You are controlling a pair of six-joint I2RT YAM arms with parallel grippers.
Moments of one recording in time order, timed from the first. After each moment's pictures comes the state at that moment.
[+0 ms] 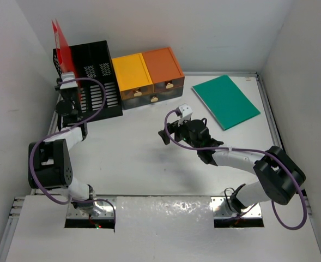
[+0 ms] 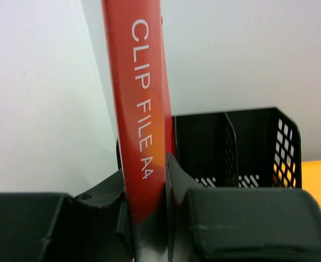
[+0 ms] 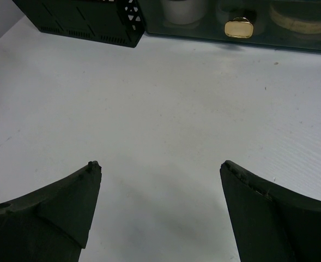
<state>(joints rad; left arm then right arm) 0.14 1.51 0.73 1.24 -0.11 0.20 0.72 1.43 0.58 0.58 0.02 0.22</state>
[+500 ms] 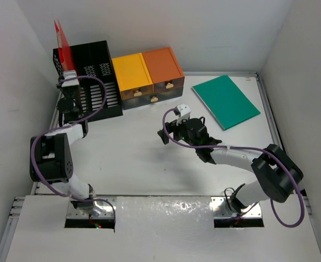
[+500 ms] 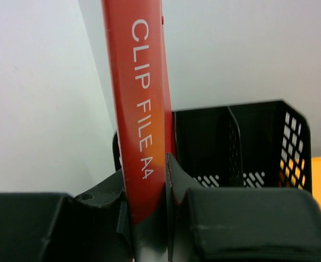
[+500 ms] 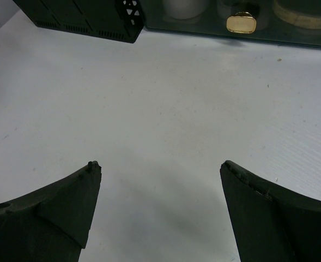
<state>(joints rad) 0.14 1.57 0.78 1.26 -0.12 0.22 0.71 1.46 0.60 0.56 0.02 0.22</state>
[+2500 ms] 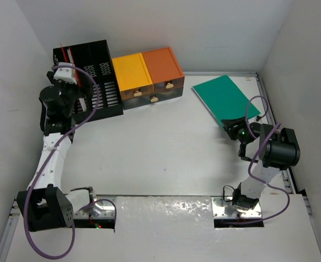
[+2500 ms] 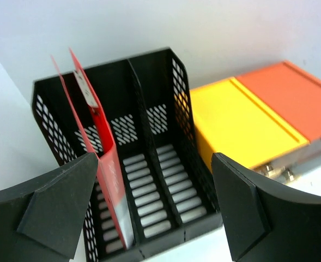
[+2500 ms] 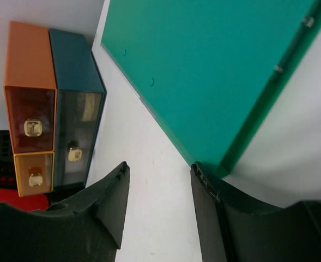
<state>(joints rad) 0.16 1.12 0.93 0.27 0.22 0.06 -0.28 1.82 0.38 1.05 -0.42 0.99</state>
